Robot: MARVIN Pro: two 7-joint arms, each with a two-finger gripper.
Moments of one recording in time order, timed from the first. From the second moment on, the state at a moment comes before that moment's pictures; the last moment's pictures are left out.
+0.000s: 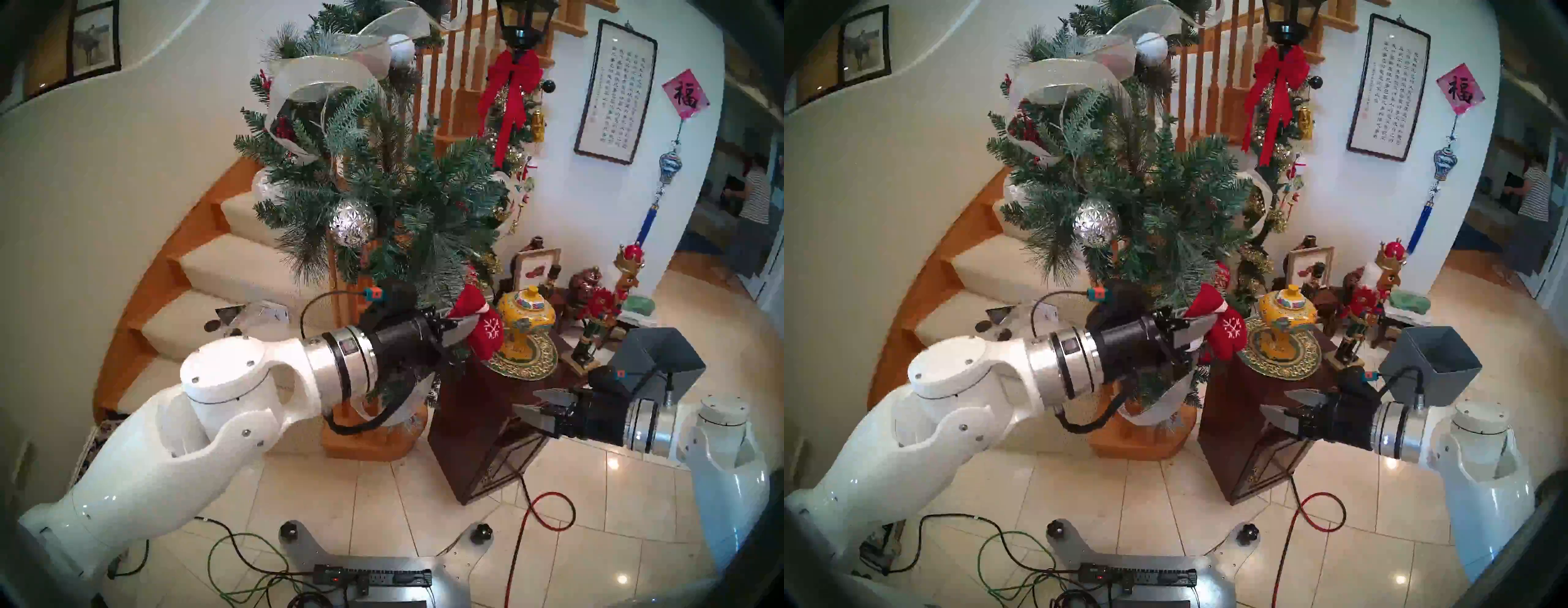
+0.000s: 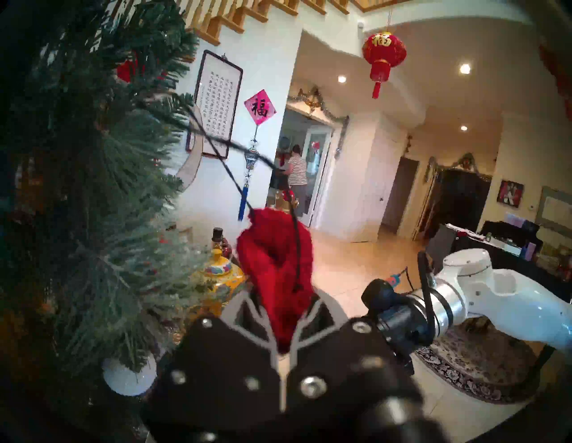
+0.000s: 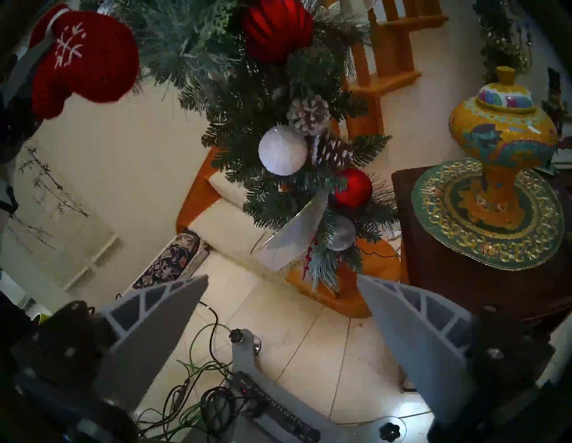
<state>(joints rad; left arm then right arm) 1.45 -0.85 -1.08 -2.30 -0.94 0.43 -0.13 -2.18 -0.95 2.07 -2.04 0.67 0.65 0.85</state>
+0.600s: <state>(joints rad) 1.36 -0.90 -1.11 -2.30 -0.99 0.54 -0.08 -2.18 -0.95 2.07 -2.04 0.67 0.65 0.85</state>
